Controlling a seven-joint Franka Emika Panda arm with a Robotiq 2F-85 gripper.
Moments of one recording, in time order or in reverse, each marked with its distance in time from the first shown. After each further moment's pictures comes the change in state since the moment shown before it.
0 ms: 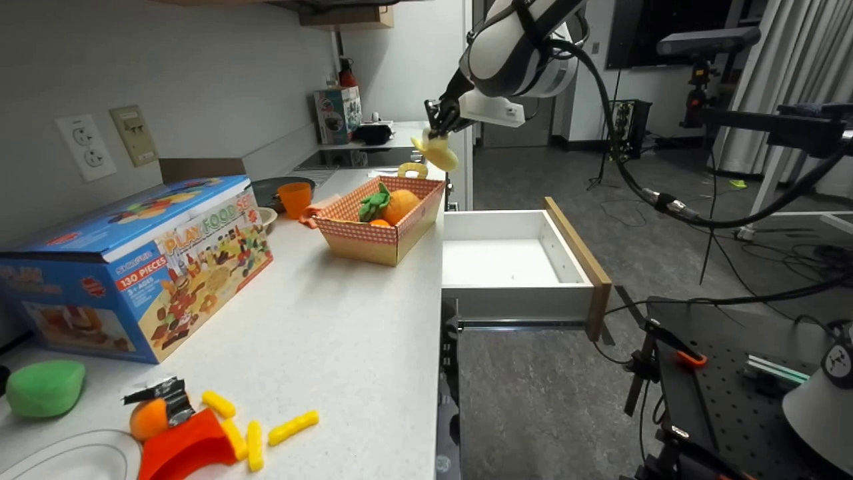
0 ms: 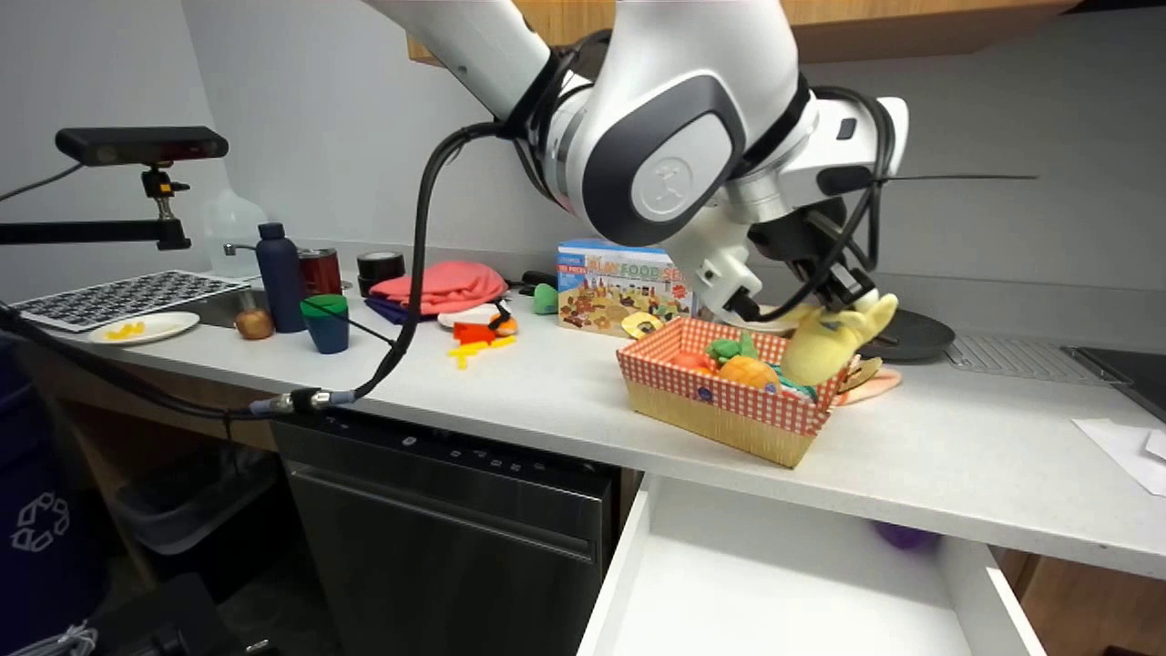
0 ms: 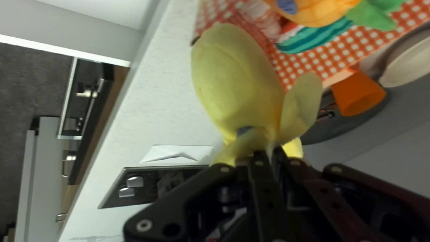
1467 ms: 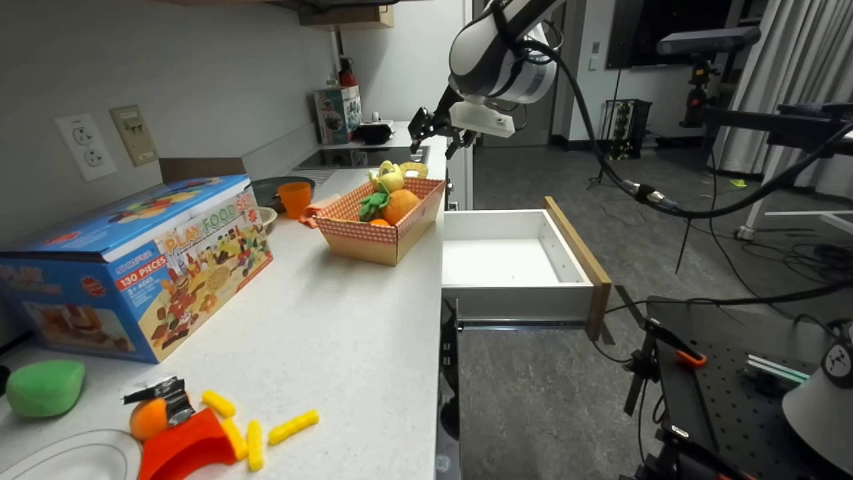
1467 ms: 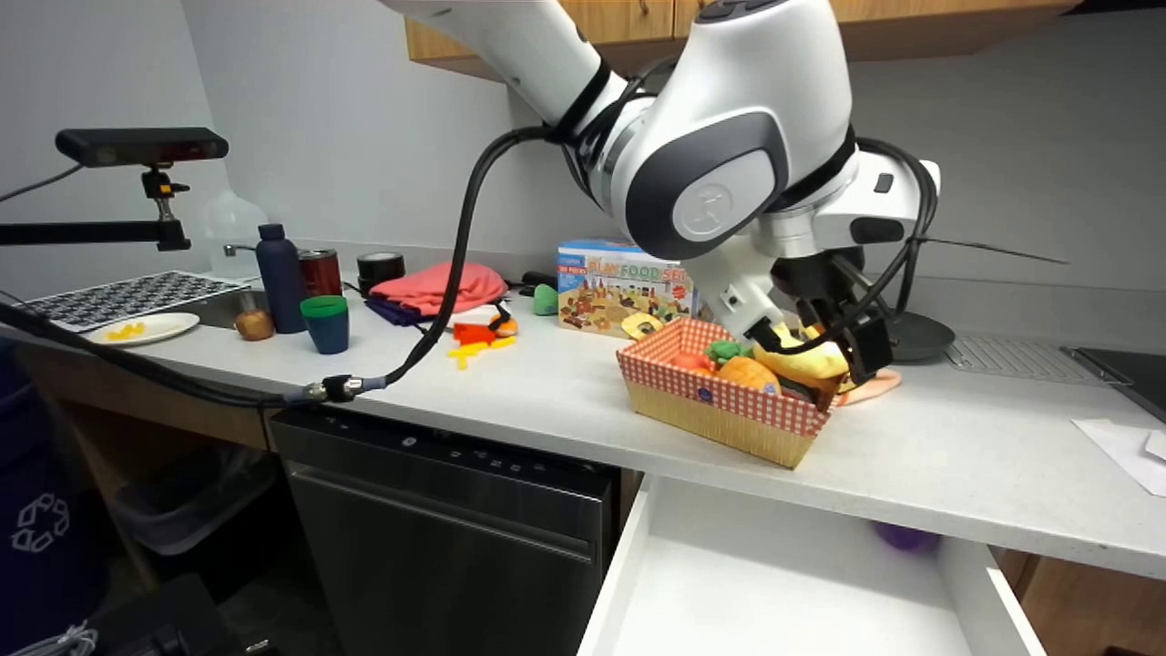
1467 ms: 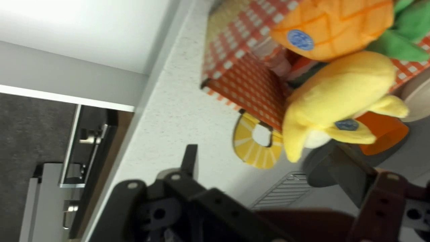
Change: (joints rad) arm -0.096 0.099 0.075 0.116 0.089 -0.177 -0.065
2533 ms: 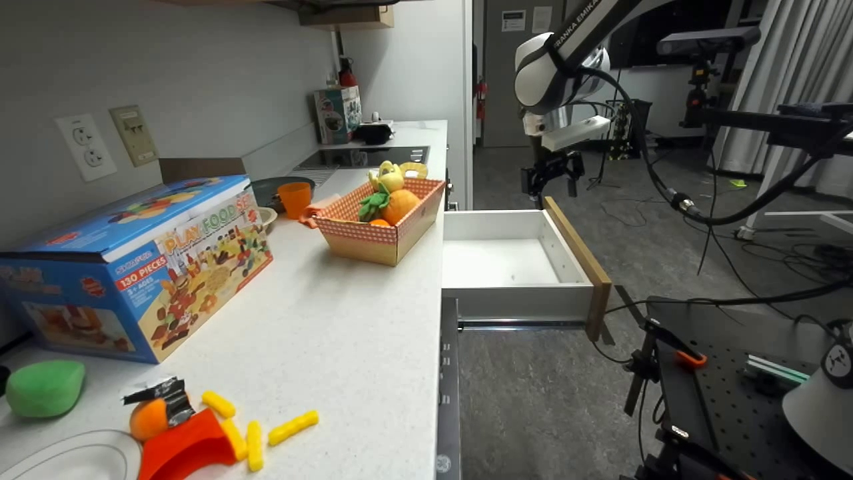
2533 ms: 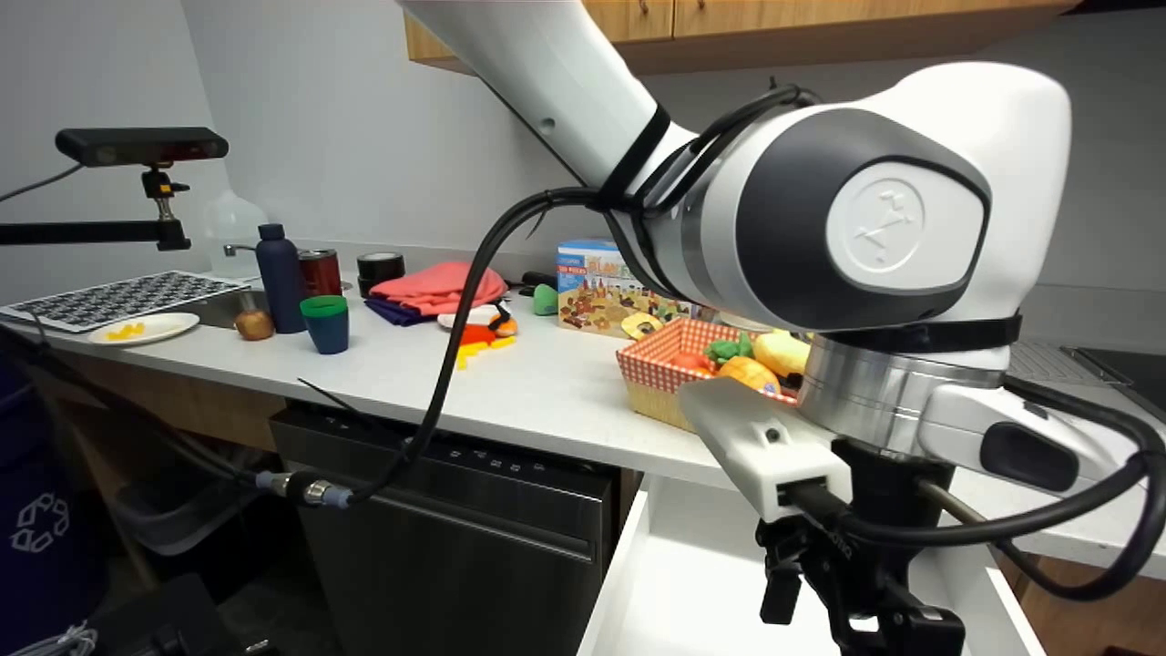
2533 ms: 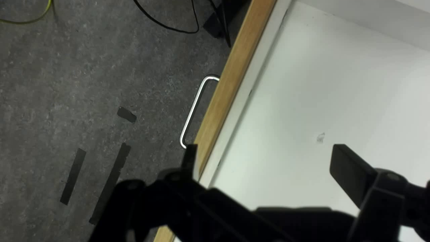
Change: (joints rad) arm 0.008 -0.013 -0.291 -0.072 -0.378 -0.744 0.090
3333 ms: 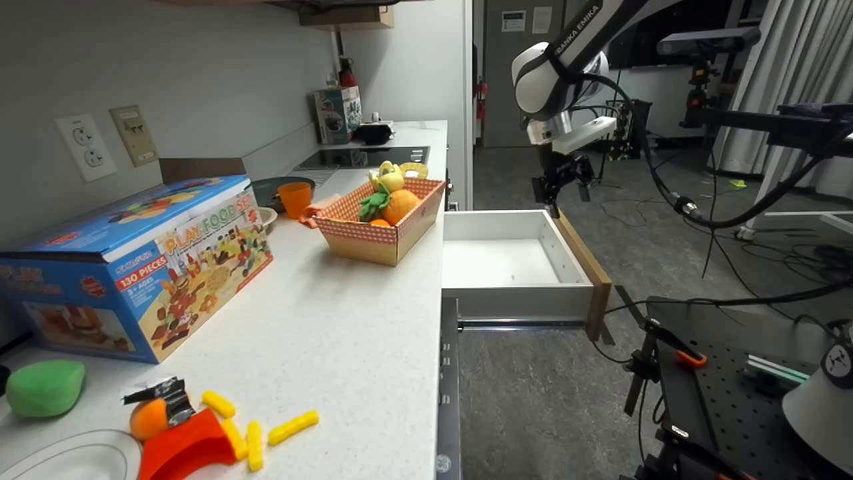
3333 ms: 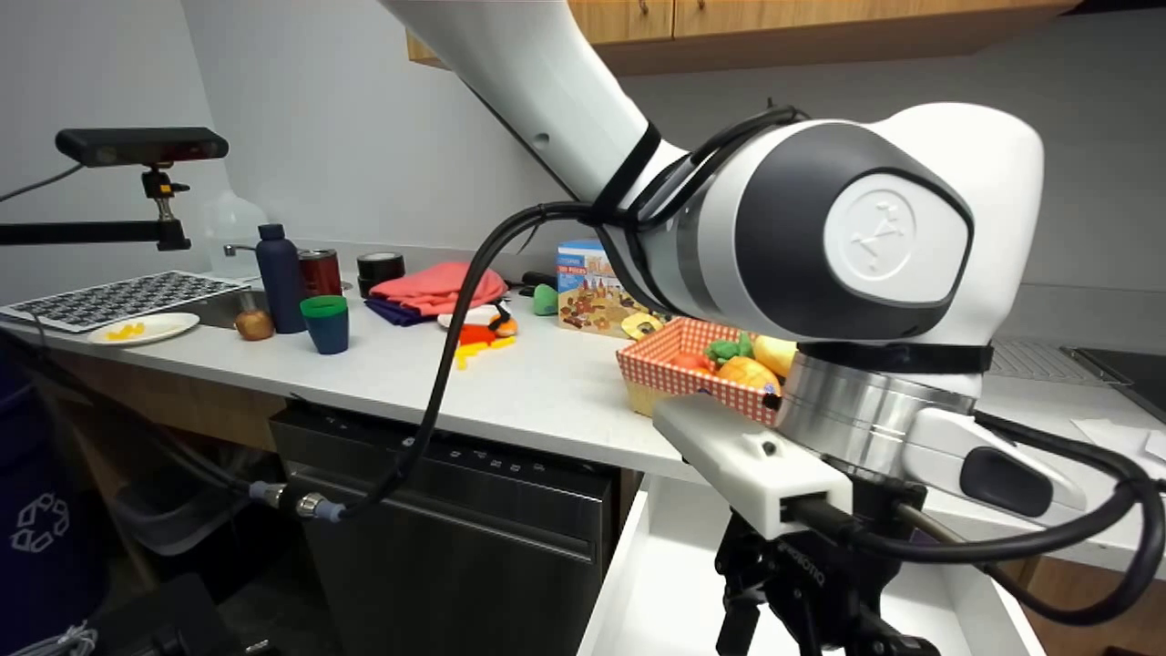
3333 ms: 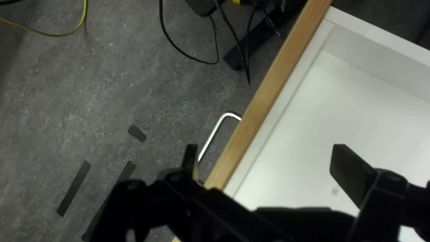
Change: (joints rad) arm 0.000 0.006 0.006 -0.009 -0.059 -0.107 -0.073
